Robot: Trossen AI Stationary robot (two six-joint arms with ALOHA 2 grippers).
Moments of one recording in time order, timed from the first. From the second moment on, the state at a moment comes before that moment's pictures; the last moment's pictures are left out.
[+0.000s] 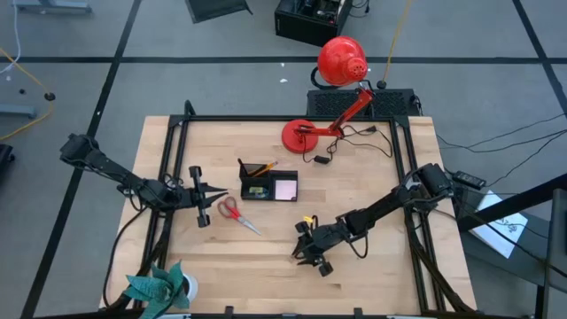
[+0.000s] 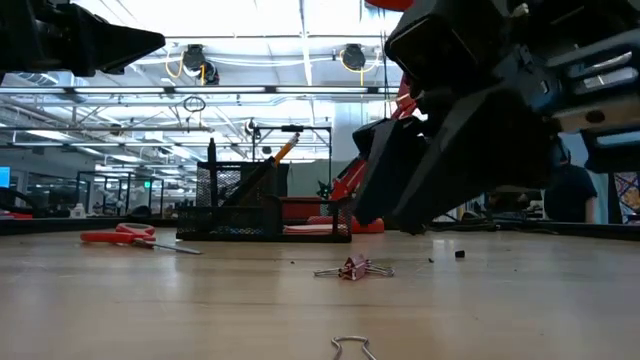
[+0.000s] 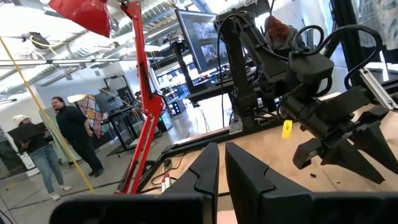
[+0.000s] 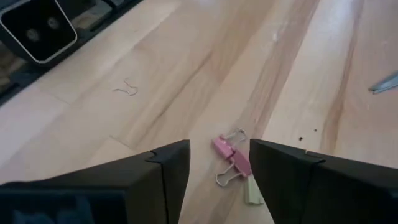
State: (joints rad) left arm -0.47 0.64 0.03 0.82 -0.58 0.46; right arm 0.39 1.91 0.83 0.47 -0.10 -0.07
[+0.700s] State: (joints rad) left arm -0.47 0.64 0.03 0.82 -0.58 0.44; right arm 0.33 2.02 0.84 0.58 -0.19 -0.09
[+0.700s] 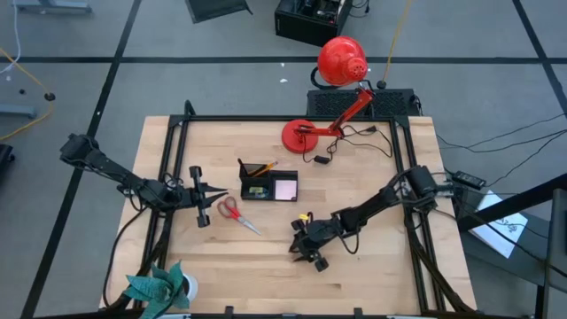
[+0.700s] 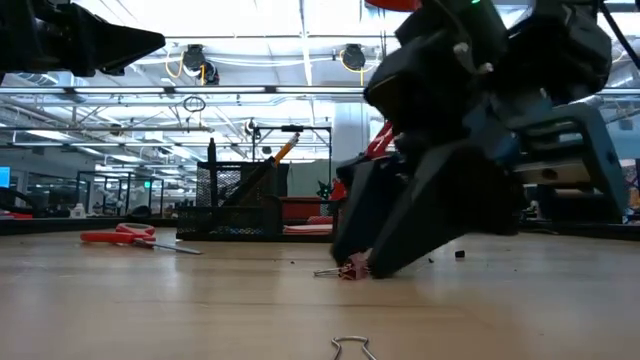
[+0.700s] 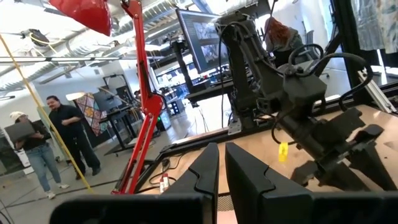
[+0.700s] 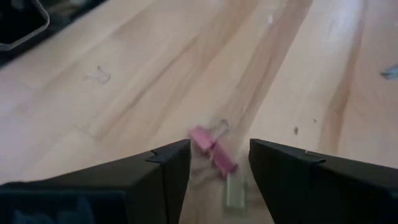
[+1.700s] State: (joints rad) left arm -0.47 0.64 0.03 0.81 -0.58 0.44; right arm 0.32 2.06 0.86 0.60 -0.24 -0.04
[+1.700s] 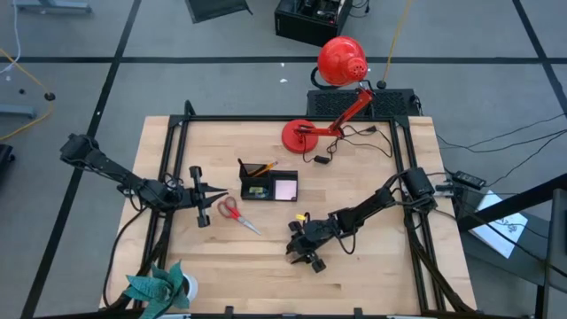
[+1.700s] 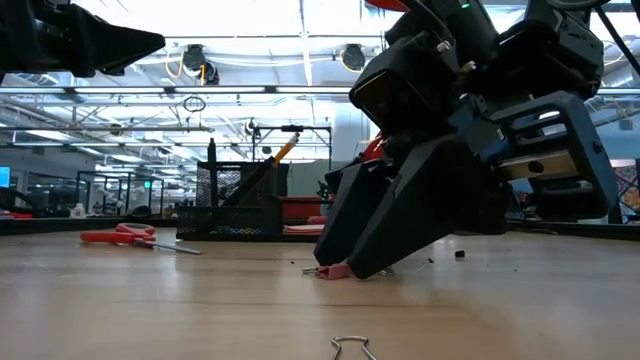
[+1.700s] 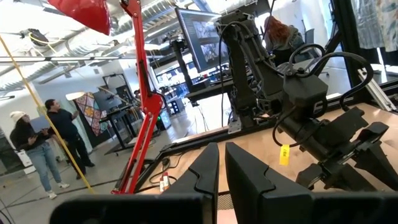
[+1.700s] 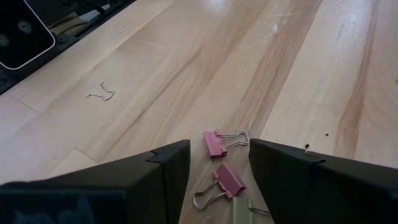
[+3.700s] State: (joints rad) left arm -0.47 0.64 0.03 0.76 -0.58 0.44; right arm 0.33 1.93 0.91 0.28 -0.21 -0.11
